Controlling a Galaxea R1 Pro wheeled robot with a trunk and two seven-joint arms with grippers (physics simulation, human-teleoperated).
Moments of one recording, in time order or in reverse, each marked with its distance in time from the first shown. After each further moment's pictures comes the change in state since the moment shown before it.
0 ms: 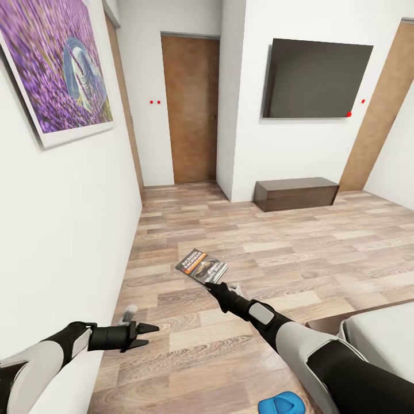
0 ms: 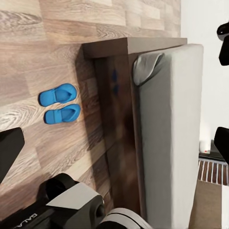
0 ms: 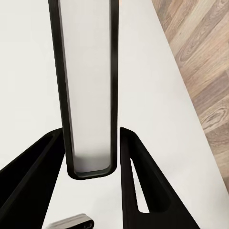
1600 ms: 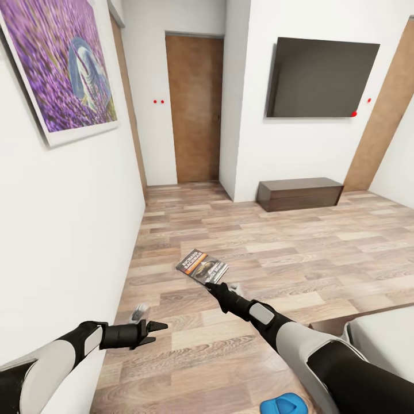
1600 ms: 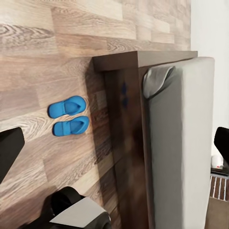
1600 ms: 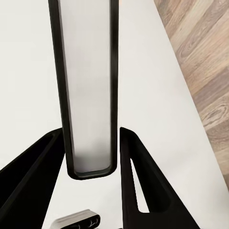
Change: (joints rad) left arm 0.000 -0.057 0.079 0.000 0.001 -0.041 0.138; right arm 0.000 -0.001 -0.001 0.002 0.001 0.000 0.000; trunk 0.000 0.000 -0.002
